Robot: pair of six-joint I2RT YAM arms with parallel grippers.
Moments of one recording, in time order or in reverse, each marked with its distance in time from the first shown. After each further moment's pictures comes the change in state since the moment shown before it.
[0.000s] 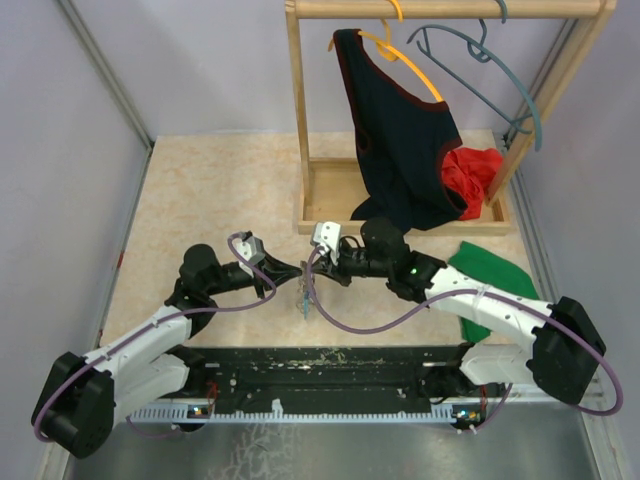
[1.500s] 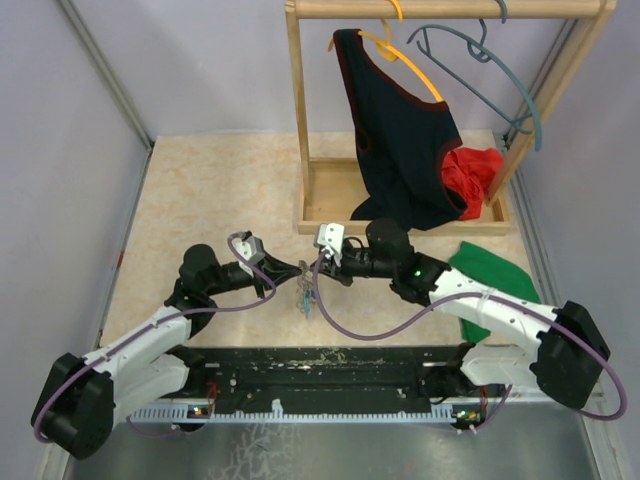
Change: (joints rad) left arm 0.000 -0.006 0.000 -0.008 -0.013 0.003; right arm -0.007 -0.032 -0.021 0.038 -0.021 -0.024
